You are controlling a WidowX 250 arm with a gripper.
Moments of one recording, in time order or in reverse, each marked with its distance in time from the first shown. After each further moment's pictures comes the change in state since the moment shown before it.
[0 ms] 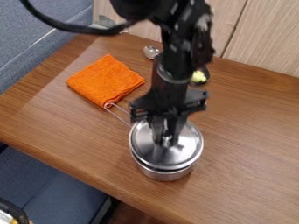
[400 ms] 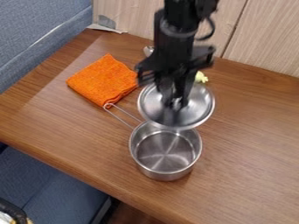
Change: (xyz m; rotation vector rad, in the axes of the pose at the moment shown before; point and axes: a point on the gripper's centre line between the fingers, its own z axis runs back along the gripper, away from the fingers) arm 0.029 -0.022 0.039 -0.090 -0.040 0.103
